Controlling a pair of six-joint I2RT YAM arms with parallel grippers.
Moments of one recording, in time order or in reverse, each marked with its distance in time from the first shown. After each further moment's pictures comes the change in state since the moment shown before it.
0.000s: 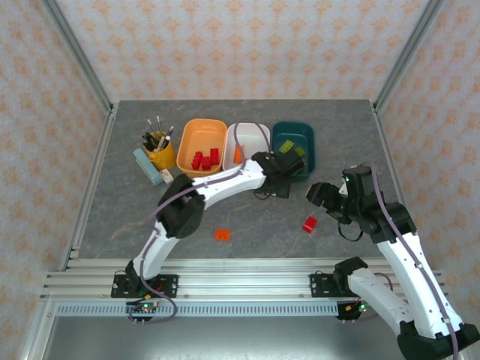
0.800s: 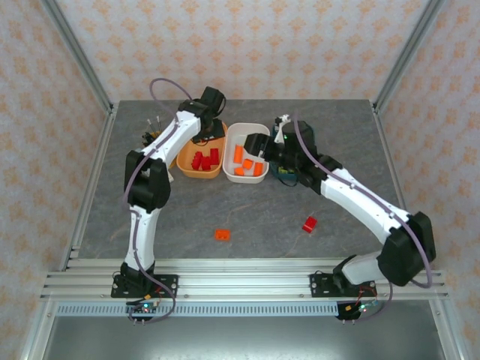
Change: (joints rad) left arm 0.577 0.060 0.174 -0.024 -0.026 0.142; right arm 0.269 0.665 0.196 0.859 0.012 -0.037
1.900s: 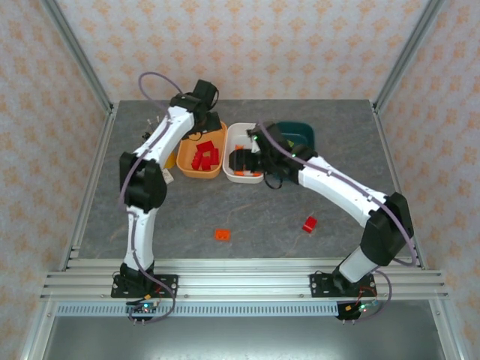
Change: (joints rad) left arm 0.022 -0.111 -0.004 -0.055 -0.038 -0.037; right arm 0.154 0.177 0.209 -0.370 0.054 -0.199
